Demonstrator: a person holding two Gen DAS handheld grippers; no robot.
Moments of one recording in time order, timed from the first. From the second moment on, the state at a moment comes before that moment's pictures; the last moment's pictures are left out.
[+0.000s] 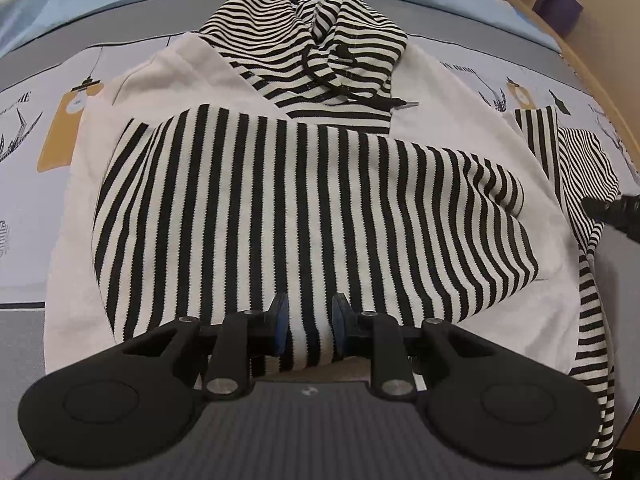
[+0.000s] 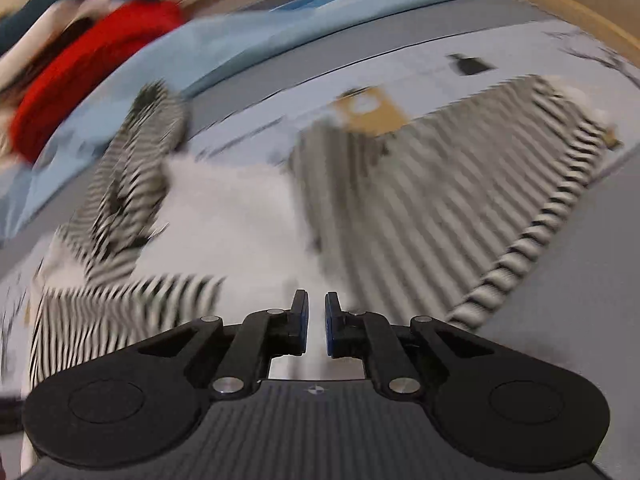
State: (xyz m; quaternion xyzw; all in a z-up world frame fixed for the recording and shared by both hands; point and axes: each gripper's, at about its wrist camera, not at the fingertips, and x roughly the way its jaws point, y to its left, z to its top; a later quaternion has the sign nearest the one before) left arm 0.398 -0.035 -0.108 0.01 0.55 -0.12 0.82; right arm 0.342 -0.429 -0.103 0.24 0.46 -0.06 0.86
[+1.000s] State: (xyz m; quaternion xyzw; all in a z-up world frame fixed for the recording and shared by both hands) left arm 0.400 -0.051 -0.117 0.03 0.56 -0.13 0.82; right arm 0.338 -0.611 -0.168 0.38 0.35 -0.26 0.81
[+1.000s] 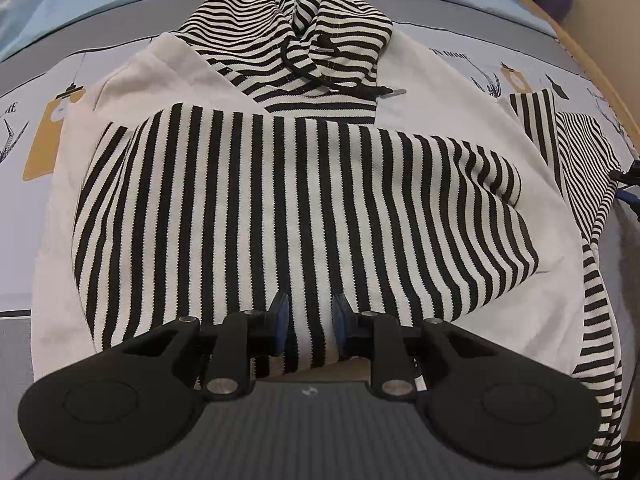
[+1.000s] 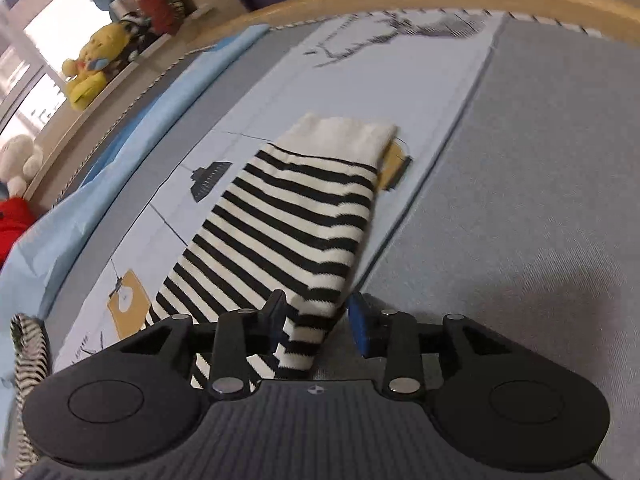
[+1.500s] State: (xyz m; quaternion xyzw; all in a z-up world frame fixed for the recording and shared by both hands) left arm 0.402 0.000 -0.090 -0.05 0.53 -0.08 0.84; right arm 0.357 -0.444 -0.028 0.13 0.20 -0.14 0.96
